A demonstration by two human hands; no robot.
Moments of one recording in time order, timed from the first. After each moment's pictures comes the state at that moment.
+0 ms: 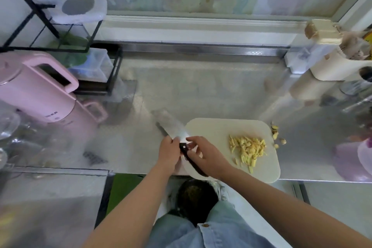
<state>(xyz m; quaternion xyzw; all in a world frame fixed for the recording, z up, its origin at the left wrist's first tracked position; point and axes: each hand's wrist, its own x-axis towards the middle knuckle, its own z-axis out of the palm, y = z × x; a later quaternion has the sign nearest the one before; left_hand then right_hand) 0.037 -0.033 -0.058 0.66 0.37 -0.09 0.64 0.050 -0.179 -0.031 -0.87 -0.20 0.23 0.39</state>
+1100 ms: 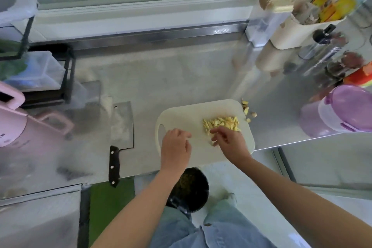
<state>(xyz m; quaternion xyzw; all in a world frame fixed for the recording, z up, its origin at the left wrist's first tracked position) 0.025 -0.100 -0.054 0.97 -0.02 -0.02 0.26 0.044 -0.282 -0.048 -0.90 0.05 0.11 0.42</state>
